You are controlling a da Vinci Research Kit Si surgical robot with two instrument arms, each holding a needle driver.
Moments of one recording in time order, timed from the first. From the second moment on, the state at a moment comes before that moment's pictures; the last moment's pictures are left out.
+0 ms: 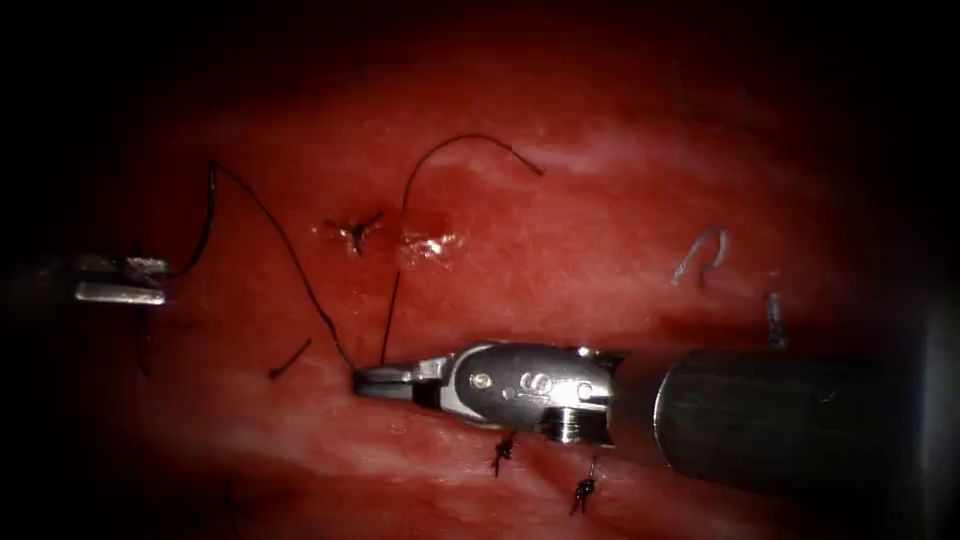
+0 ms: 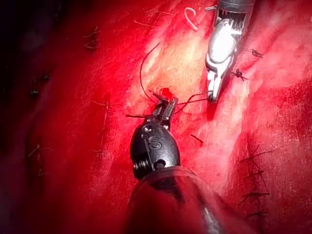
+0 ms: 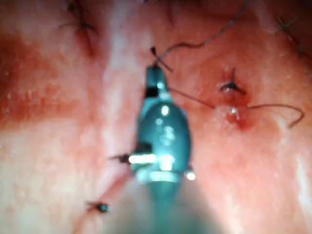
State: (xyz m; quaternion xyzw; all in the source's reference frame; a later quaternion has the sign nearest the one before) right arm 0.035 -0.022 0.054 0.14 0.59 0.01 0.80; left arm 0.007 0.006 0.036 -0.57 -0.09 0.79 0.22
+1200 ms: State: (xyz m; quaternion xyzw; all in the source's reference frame) right arm 0.031 -0.018 0.052 0.13 0.63 0.04 0.76; left arm 0.009 0.007 0.041 -0.54 -0.05 0.81 0.23
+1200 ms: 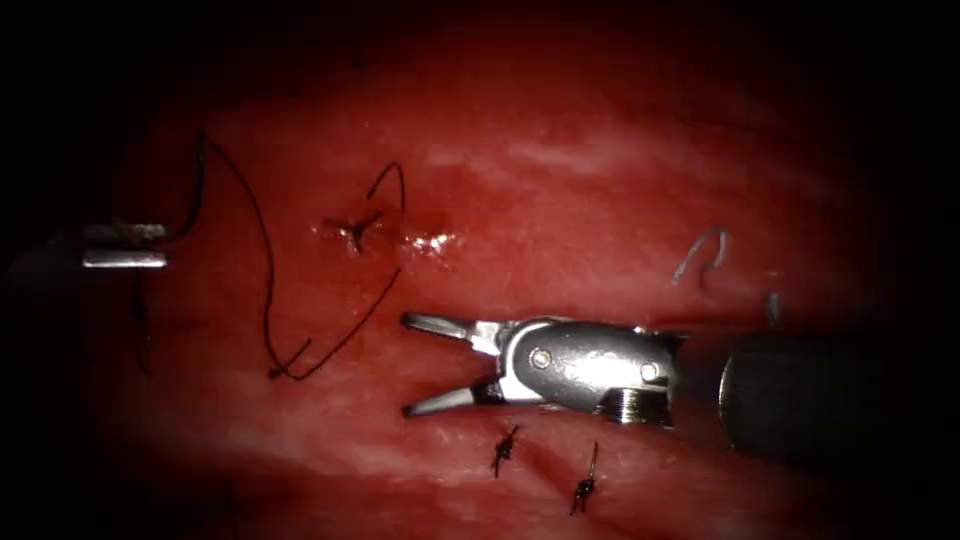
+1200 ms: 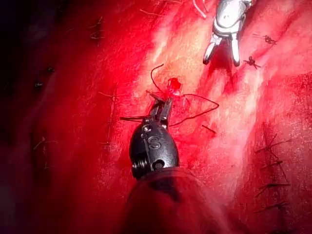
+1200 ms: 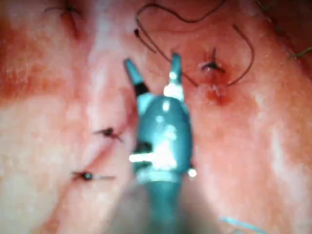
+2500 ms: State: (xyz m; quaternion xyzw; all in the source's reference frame) right arm 0.035 -0.008 0.059 0.00 0.62 0.06 0.78; left arm 0.010 0.006 0.036 -0.52 -0.03 0.82 0.22
